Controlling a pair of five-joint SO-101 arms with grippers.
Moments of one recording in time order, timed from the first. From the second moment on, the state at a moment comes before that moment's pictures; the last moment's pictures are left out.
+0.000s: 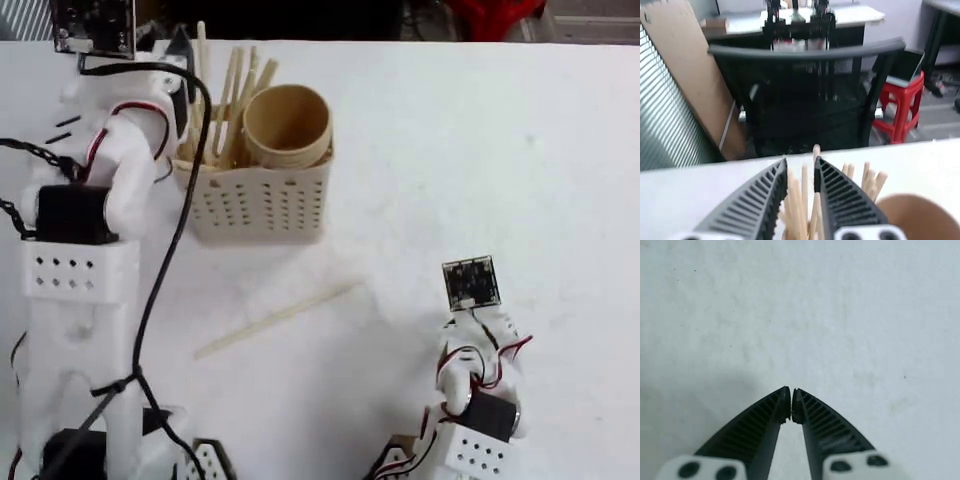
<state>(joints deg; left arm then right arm) -2.7 -25.5 0.8 52.6 -2.6 16.6 -102.1 96.5 60.9 32.4</state>
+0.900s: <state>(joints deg) 7.6 -31.4 10.4 81.5 -20.2 16.6 -102.1 96.5 60.9 32.4</state>
